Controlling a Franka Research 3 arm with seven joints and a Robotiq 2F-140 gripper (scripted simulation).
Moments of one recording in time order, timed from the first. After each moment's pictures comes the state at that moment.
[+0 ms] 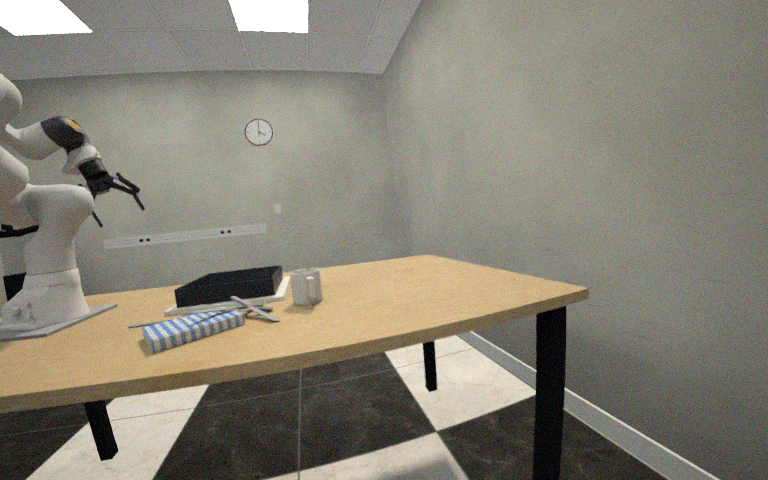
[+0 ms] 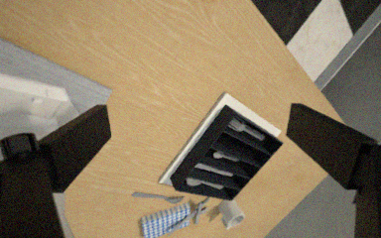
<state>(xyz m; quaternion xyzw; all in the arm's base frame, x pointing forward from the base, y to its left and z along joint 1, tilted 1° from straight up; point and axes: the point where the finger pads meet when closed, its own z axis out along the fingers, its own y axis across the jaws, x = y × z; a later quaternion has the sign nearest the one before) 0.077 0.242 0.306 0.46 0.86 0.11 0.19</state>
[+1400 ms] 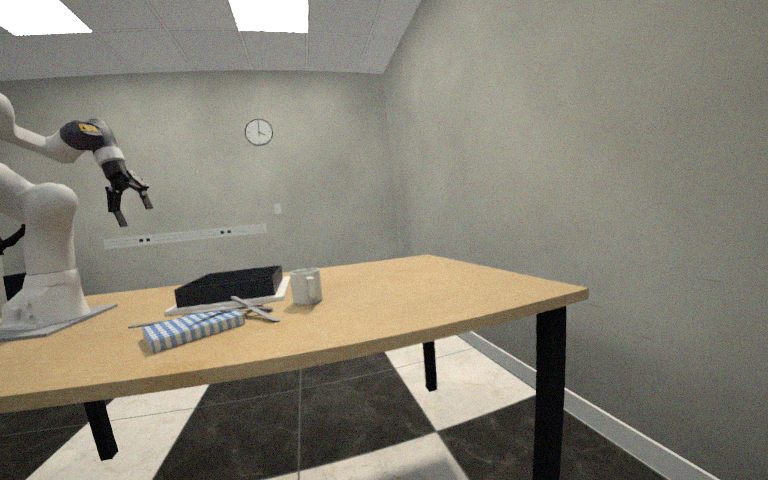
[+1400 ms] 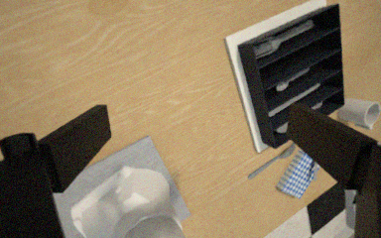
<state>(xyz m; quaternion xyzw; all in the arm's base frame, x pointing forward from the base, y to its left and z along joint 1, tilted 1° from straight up) 0.125 0.243 0.301 0.82 0.54 0.12 0.14</state>
